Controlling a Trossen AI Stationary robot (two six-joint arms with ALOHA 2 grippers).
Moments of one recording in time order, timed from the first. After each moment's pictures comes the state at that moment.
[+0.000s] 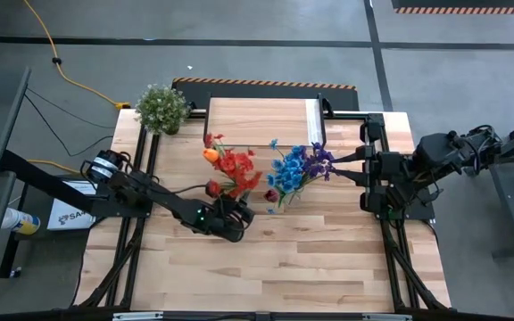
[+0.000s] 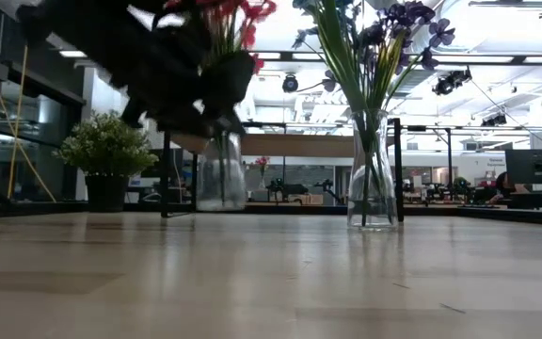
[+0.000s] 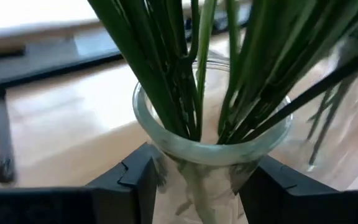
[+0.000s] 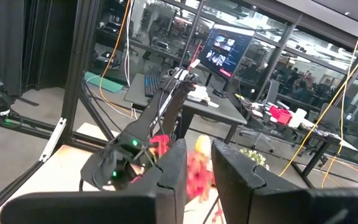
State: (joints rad) left arm -0.37 1.73 0.92 -0.06 -1.15 -0.92; right arm 0.41 0.95 1.28 -0.32 0.42 -0.32
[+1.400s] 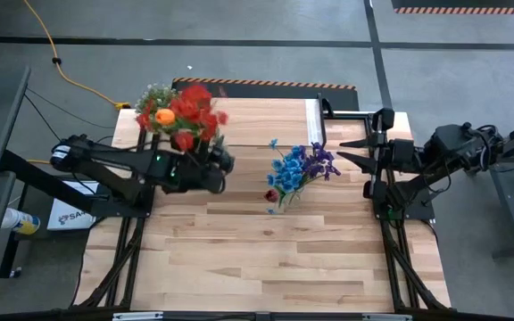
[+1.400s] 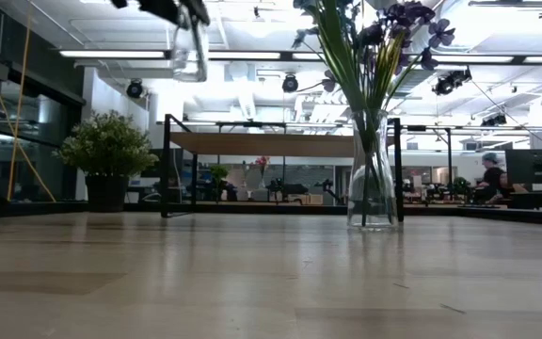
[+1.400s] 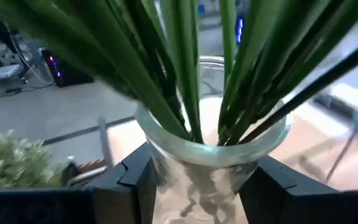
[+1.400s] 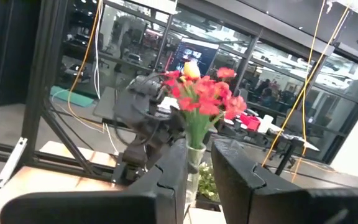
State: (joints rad) left arm -0.20 1.34 1.31 -0.88 -1.24 -0.89; right arm 0.40 0.90 1.28 -0.26 0.51 -0.36
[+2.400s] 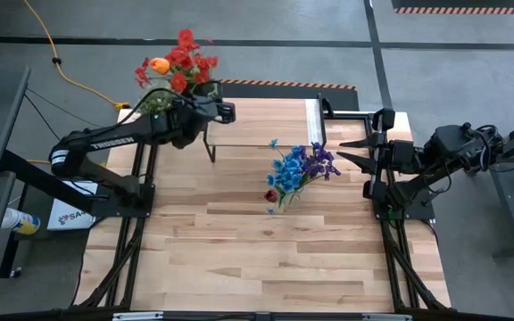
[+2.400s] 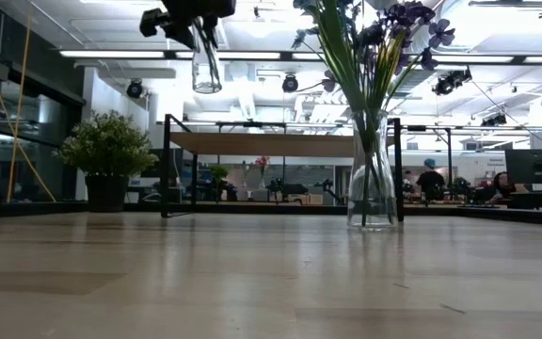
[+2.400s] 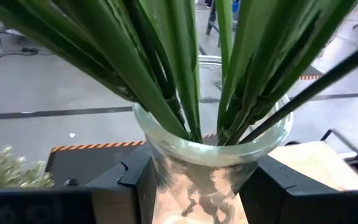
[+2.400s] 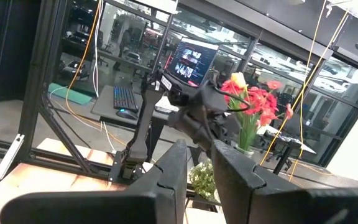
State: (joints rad) left arm 0.26 1.33 1.35 -0.54 -0.96 -0.60; right arm 0.40 0.90 1.28 -0.26 0.51 -0.39
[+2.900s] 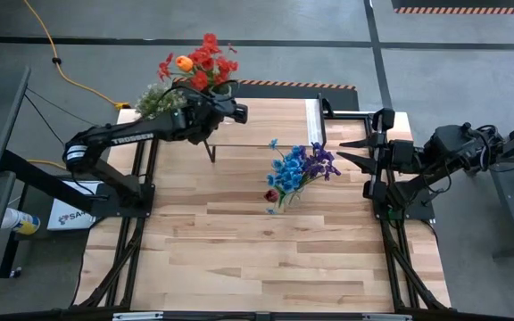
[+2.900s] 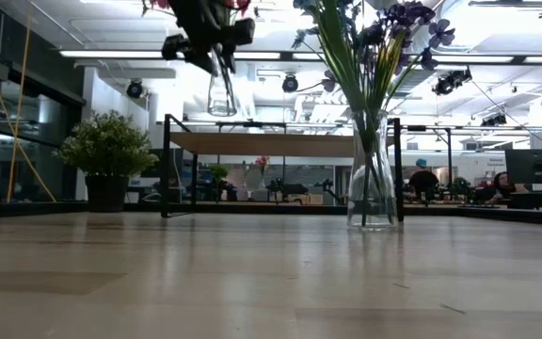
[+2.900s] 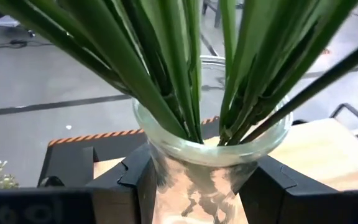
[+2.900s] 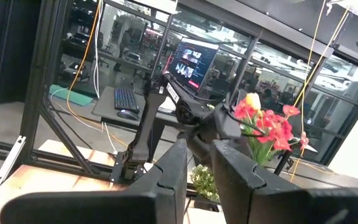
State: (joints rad) left arm 0.33 1.46 1.35 -0.44 -0.85 -0.55; right arm 0.40 0.90 1.28 -0.26 0.51 -0.37
